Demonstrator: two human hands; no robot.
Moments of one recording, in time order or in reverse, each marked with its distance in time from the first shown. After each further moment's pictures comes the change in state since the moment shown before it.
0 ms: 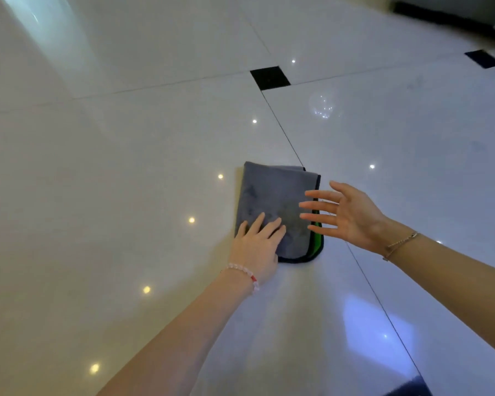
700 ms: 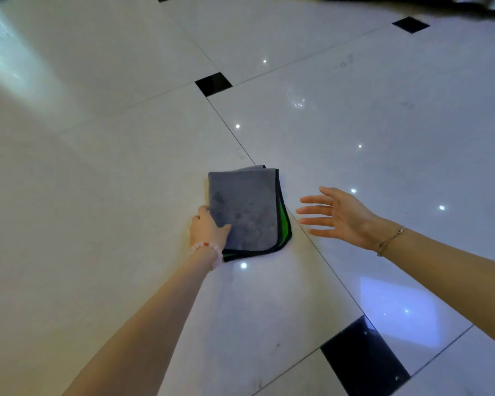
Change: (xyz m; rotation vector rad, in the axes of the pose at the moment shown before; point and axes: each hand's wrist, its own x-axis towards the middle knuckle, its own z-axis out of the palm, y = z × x) left_hand 0.005 0.038 -0.008 -0.592 0.167 -0.653; right_hand -0.069 0.051 -0.094 0.087 0.042 -0.001
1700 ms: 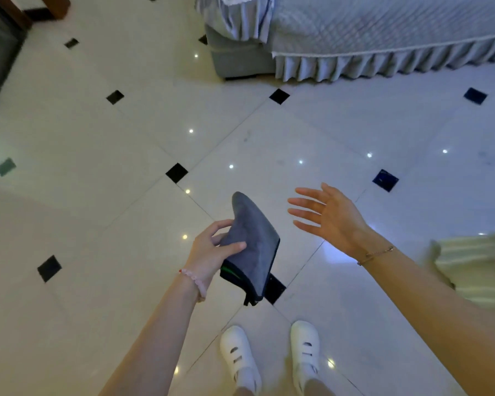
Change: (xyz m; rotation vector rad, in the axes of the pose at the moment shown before) left_hand -0.382 0.451 -0.367 -0.471 -0.657 -0.060; right_hand -0.522 -0.372 -0.028 0.440 0.238 -0.107
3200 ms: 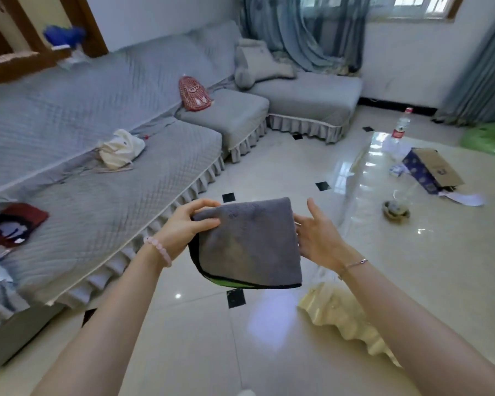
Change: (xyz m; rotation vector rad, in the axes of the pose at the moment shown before) left_hand 0.057 0.392 0.506 0.658 -1.045 0.637; right_hand -0.165 -0.288 -0.337 0.491 0.393 -0.557
